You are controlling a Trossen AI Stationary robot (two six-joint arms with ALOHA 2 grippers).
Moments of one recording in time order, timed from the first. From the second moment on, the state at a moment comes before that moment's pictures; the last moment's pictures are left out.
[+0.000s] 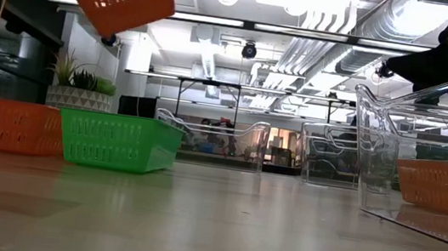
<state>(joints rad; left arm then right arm) -0.31 1.14 1.25 -1.28 -0.68 -0.58 0.16 0.03 0.01 0.06 0.31 0.29</state>
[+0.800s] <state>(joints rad) -0.31 0.94 0.97 -1.52 -0.54 -0.98 0.16 0.03 0.01 0.06 0.31 0.29</state>
